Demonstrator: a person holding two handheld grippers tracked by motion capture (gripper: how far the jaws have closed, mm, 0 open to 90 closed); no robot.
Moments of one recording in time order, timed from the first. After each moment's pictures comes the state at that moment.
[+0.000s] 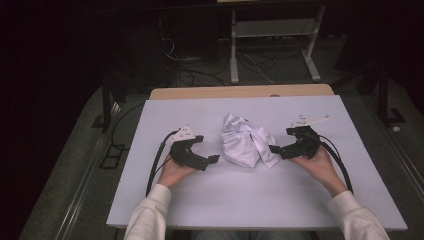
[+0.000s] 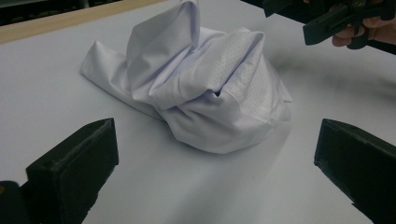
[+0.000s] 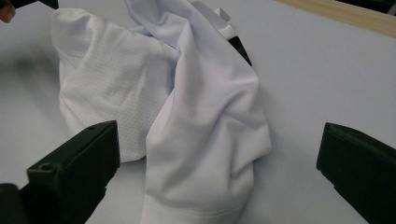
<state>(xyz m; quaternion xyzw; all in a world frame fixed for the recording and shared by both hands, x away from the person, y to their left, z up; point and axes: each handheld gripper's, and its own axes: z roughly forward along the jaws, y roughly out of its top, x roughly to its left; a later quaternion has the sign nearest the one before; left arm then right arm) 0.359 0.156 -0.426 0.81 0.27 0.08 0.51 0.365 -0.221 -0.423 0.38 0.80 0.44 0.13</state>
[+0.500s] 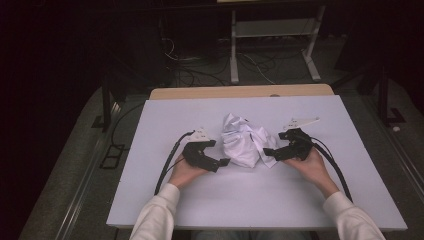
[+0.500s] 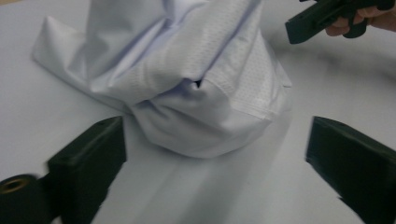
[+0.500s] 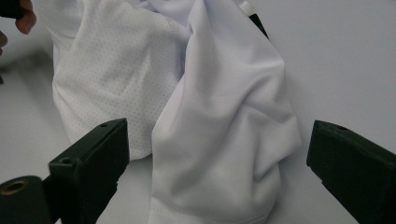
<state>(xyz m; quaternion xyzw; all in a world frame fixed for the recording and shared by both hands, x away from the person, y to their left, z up) 0.363 0.122 -0.444 0.85 0.24 0.05 0.47 0.371 -0.207 -0.439 0.38 0.81 0.43 0.10</state>
